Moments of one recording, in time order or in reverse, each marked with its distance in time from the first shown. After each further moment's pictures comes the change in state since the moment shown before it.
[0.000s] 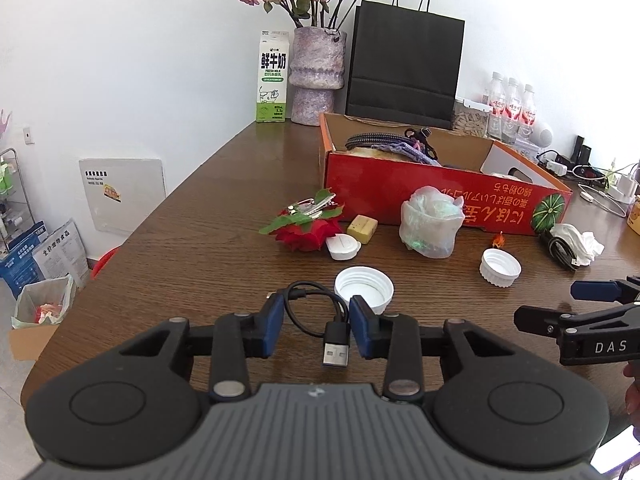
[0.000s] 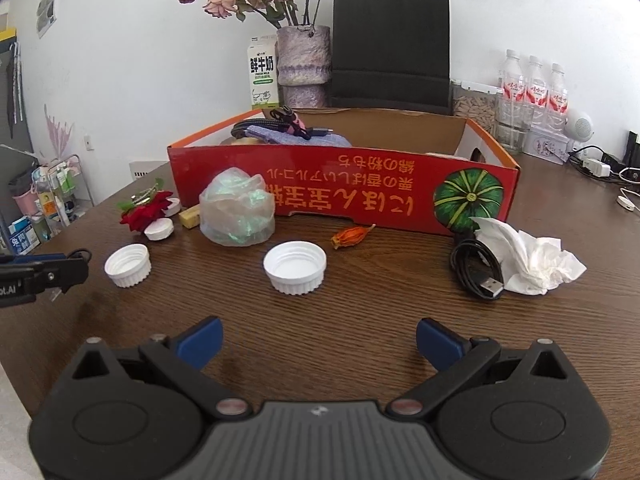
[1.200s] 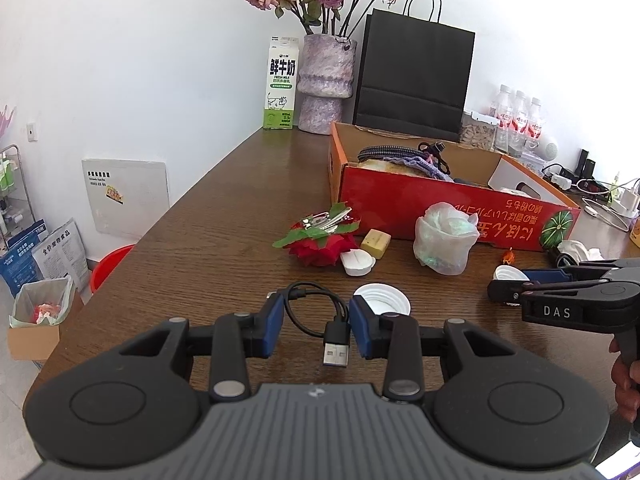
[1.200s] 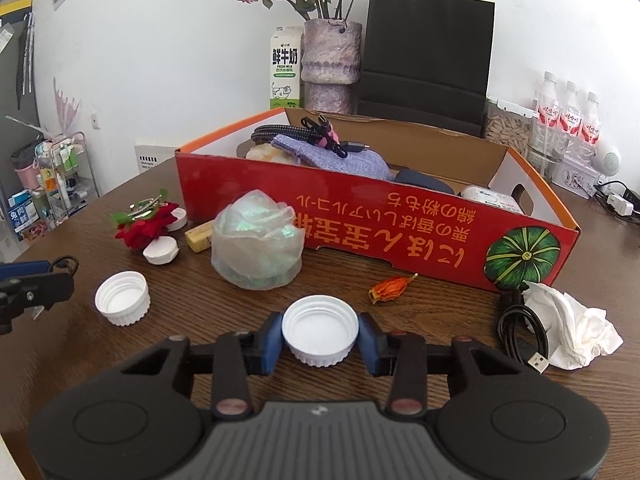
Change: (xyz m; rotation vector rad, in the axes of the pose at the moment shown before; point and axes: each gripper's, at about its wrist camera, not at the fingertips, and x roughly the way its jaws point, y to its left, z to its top) left arm 0.004 0.011 0.007 -0.021 -0.025 -0.004; right arm 0.037 0.024 0.034 -0.085 0.016 -0.003
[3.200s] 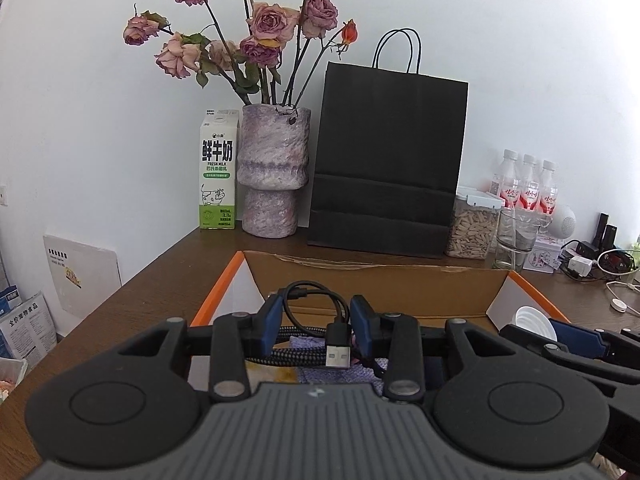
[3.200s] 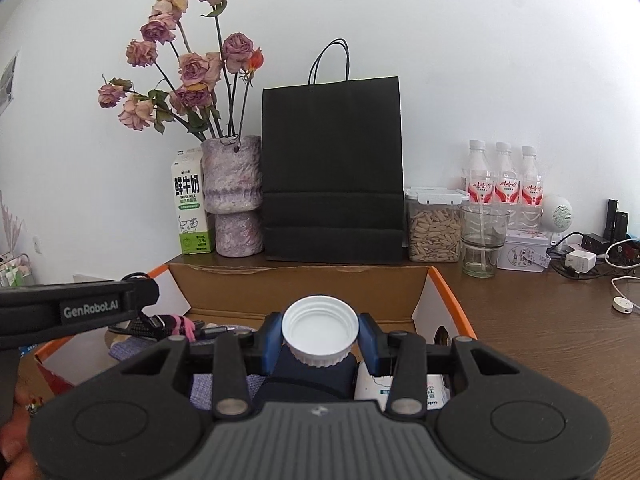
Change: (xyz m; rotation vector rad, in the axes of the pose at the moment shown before) left arm 0.144 -0.110 0.125 0.010 -0.203 0.016; right arm 0.044 -0.095 0.082 0.158 -0.324 -0.134
